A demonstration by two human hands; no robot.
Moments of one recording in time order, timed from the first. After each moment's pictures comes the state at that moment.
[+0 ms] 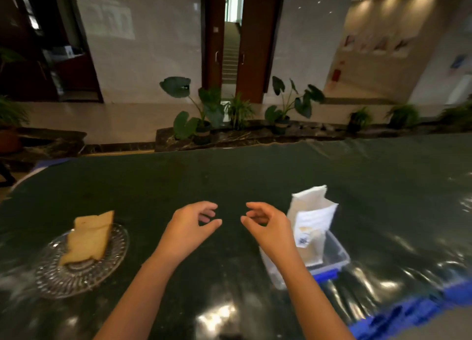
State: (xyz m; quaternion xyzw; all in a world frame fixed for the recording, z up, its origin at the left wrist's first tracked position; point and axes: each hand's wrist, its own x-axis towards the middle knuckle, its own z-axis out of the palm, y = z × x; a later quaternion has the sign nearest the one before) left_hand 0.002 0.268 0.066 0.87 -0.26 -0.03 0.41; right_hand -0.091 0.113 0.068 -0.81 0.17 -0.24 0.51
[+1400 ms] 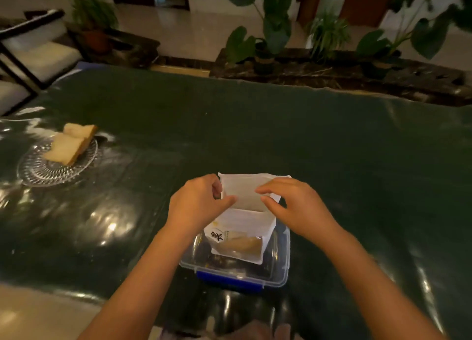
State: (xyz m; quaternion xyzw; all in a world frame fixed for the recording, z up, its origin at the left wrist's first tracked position) left_hand -0.022 -0.039 0.022 0.96 0.02 -0.05 0.26; right_hand -0.036 -0.240 0.028 -0.94 -0.16 0.01 0.30
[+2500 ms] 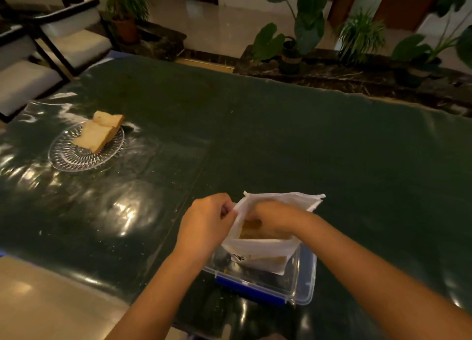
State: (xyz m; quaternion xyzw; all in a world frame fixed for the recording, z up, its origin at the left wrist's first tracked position) left_hand -0.047 -0.004 0.015 0.93 0.04 -0.03 0.36; right_hand 0.015 -0.155 -0.013 -0.90 -0.21 0.35 0.13
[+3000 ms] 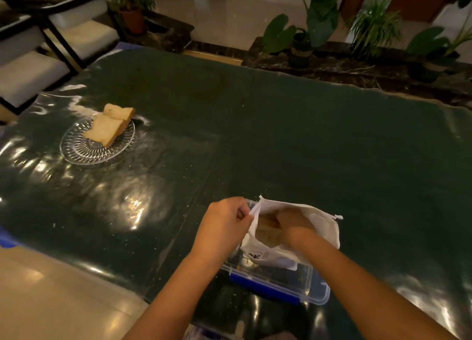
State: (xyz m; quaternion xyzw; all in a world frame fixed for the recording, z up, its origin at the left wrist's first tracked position) left_hand -0.046 0.003 -0.001 0.92 0.04 -0.08 0.39; right_hand 0.015 -0.165 -0.097 -0.96 -0.05 0.28 0.06
